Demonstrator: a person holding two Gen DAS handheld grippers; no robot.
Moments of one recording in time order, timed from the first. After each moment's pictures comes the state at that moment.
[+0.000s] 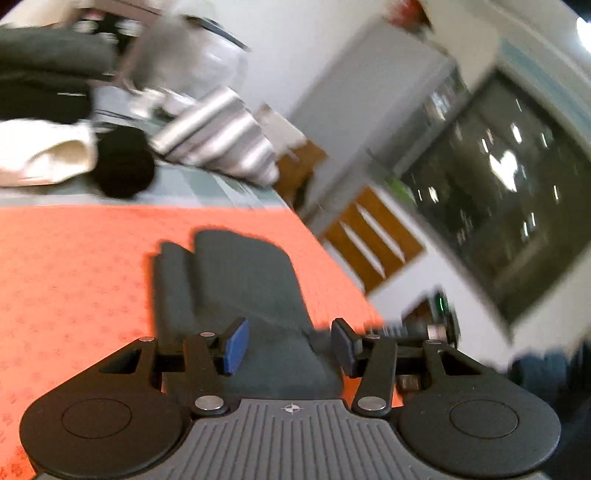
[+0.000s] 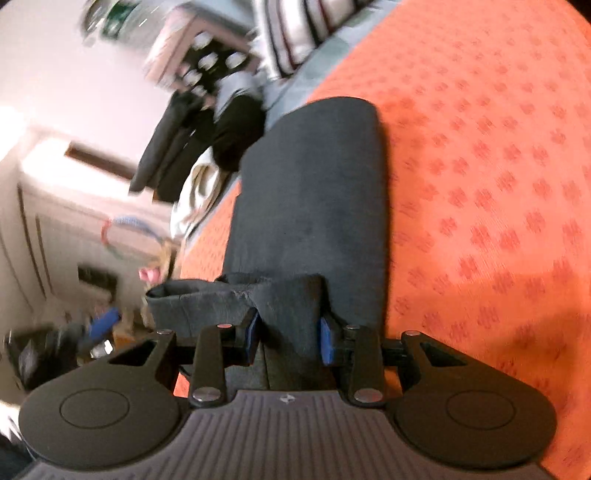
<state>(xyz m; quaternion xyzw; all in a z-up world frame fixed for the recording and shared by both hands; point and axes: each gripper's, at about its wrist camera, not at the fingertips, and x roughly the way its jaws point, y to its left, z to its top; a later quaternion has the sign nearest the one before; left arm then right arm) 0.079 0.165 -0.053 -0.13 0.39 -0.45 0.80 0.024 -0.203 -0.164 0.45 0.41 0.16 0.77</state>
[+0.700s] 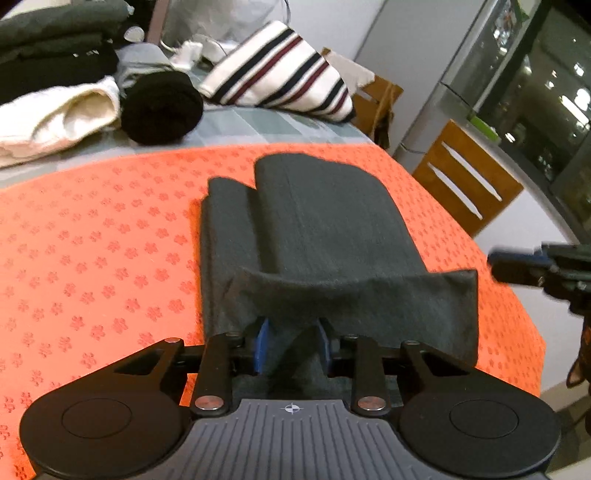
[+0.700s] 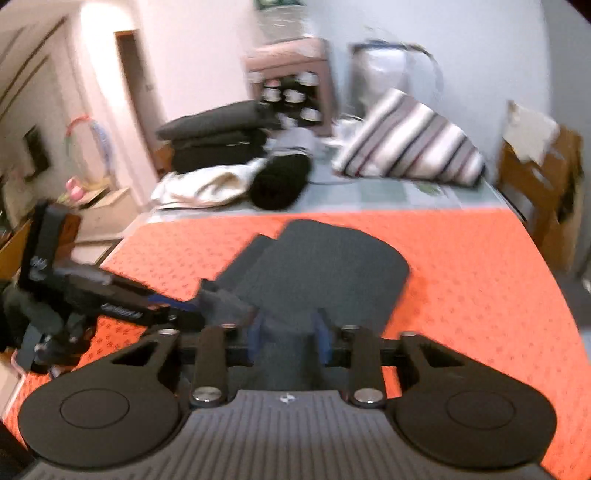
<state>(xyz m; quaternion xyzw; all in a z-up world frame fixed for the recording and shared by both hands) 0.104 0.112 -0.125 -0.03 0.44 -0.33 0.84 -0.007 -0.127 -0.042 0.06 0.34 0.14 0.93</state>
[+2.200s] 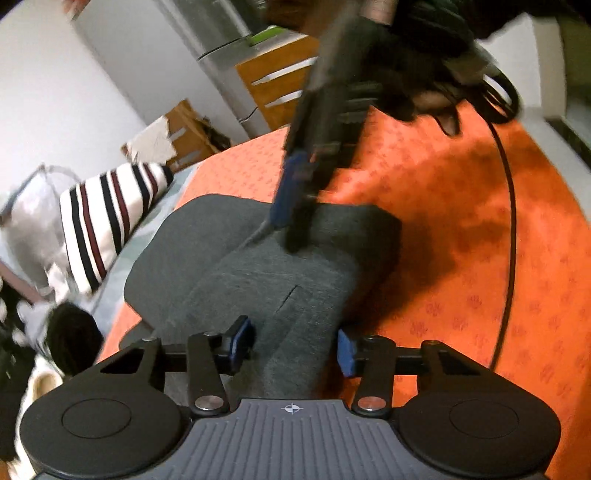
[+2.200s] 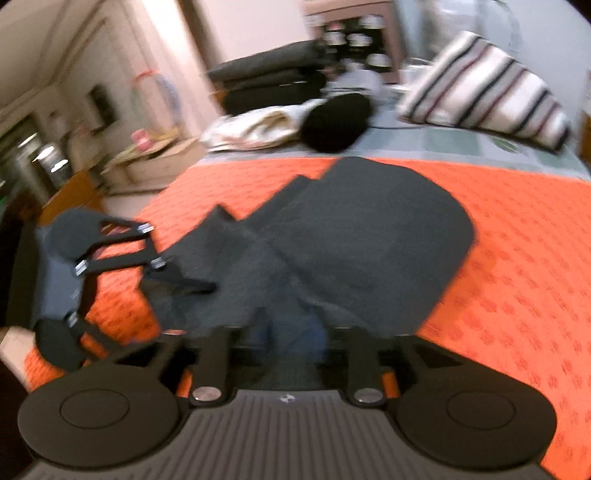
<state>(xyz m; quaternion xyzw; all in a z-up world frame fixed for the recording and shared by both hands) 0.008 0.036 -0.130 0.40 0.20 -0.48 0.75 0.045 -0.146 -0.095 0.06 0.39 0.29 0.87</state>
